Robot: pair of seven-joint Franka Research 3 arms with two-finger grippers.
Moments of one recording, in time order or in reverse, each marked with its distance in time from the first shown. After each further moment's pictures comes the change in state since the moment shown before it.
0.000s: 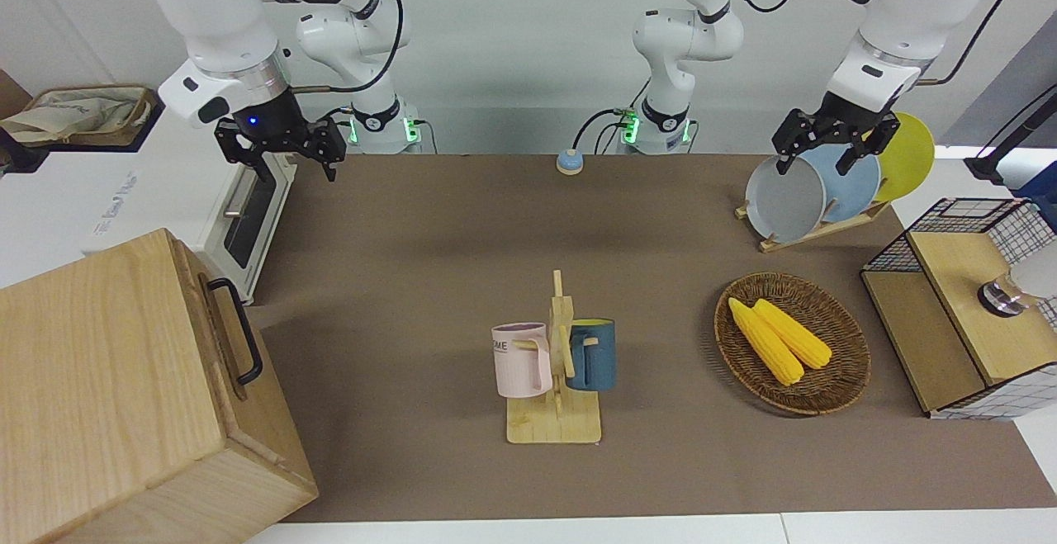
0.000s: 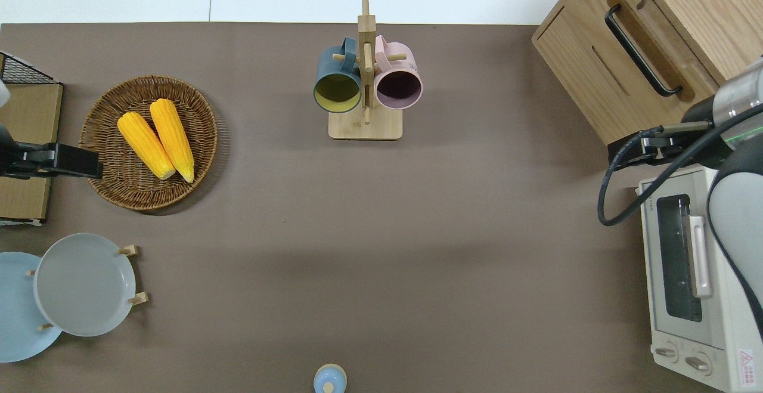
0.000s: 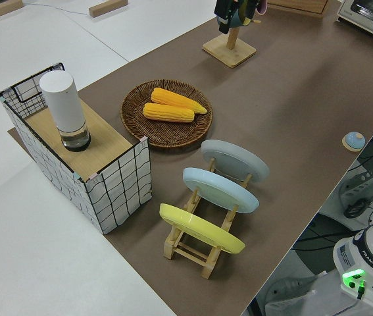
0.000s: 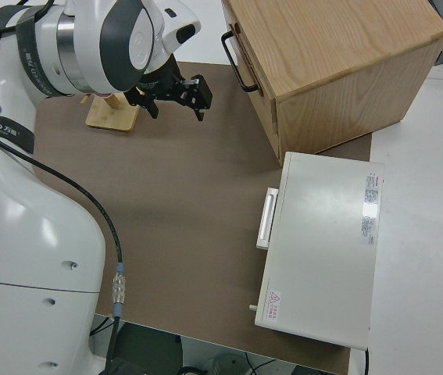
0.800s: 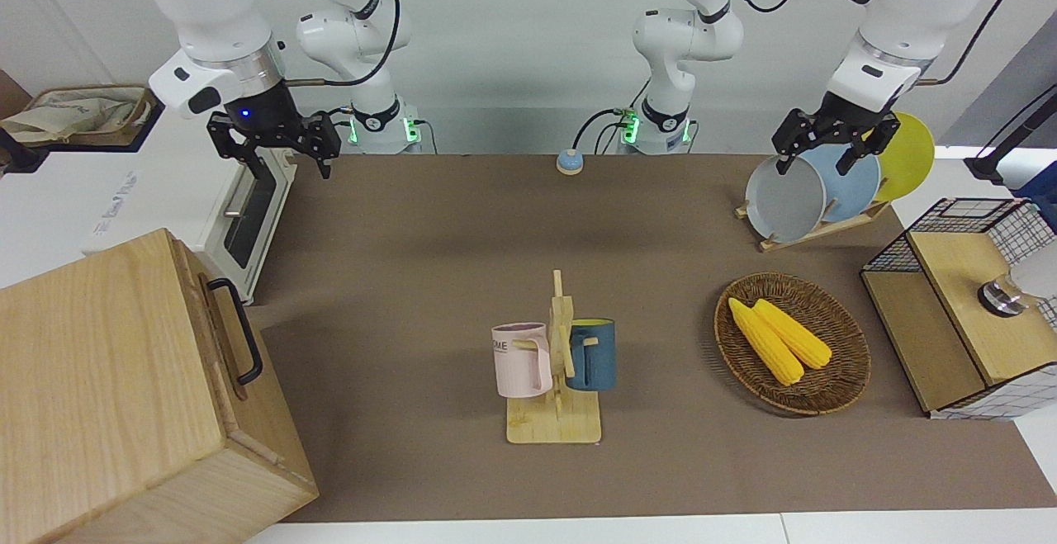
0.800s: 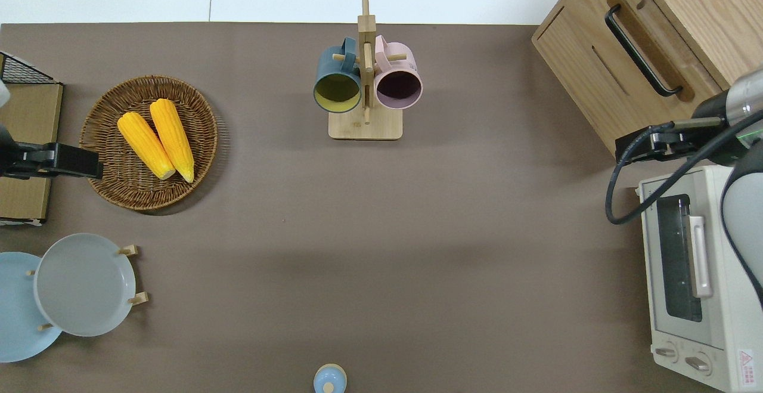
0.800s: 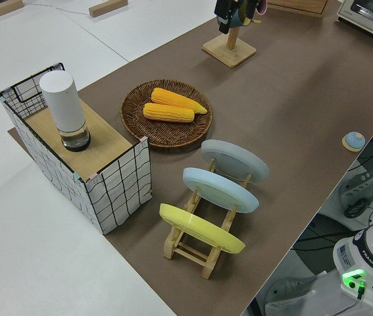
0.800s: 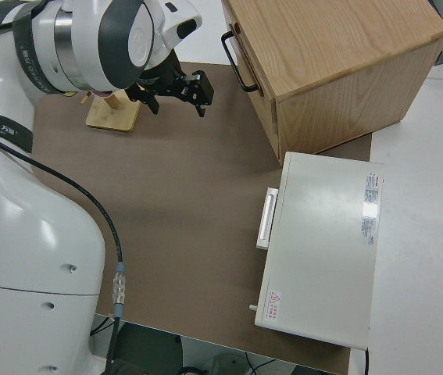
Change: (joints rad) left arm 0.000 0.000 0.000 0.000 0.000 0.000 0.000; right arm -0.001 0.000 -0.001 0.024 -0.018 -0.001 0.003
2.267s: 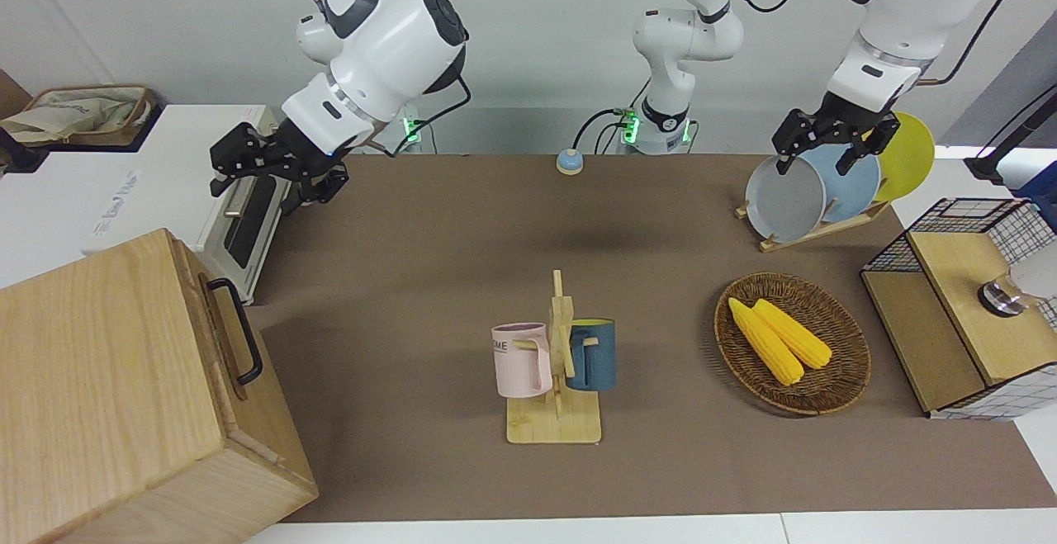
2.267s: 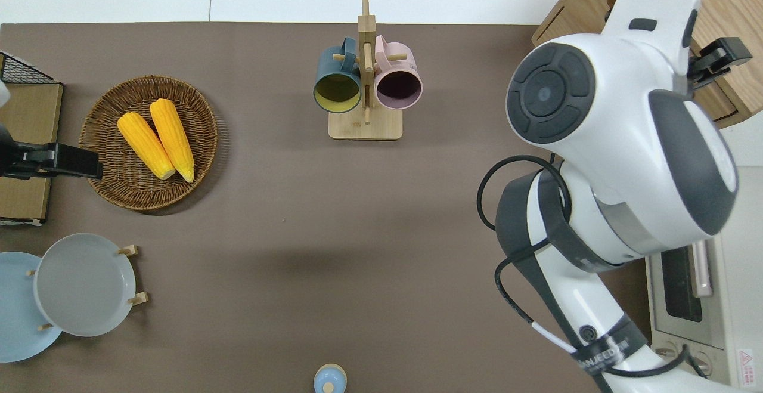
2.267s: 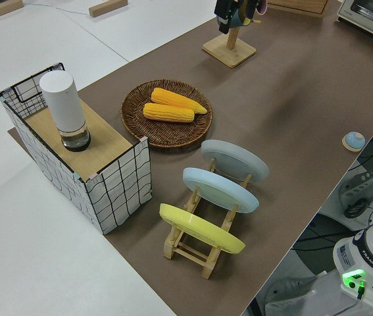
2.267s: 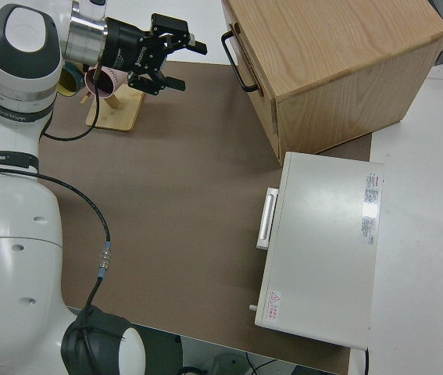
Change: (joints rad) left arm 0.000 0.000 0.000 0.000 0.000 0.000 0.000; right arm 0.053 0.138 0.245 -0.010 -0.946 0.092 -0.064
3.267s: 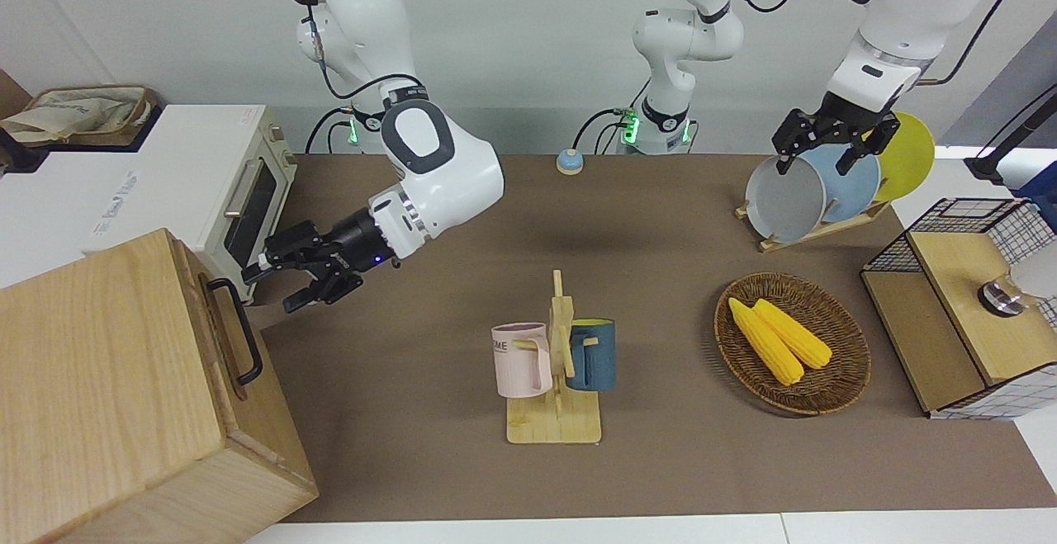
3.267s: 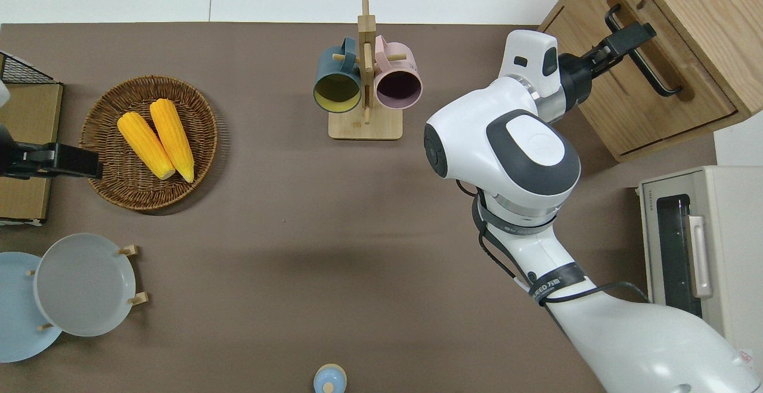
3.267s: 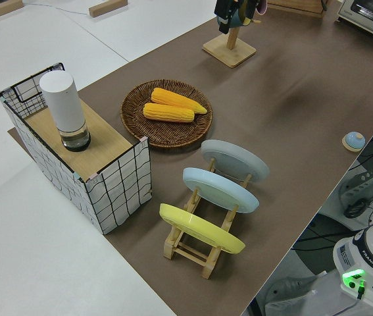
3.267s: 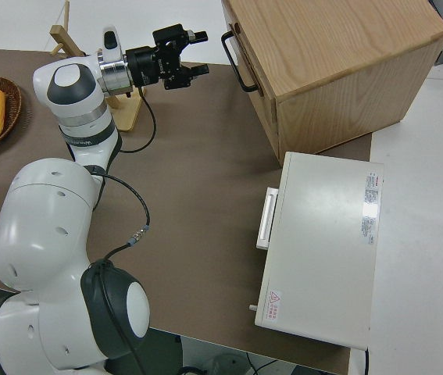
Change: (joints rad) left arm 0.000 0.000 0.000 0.000 0.000 0.000 0.000; right arm 0.016 0.180 0.001 -0.137 -0.522 0.182 0.378
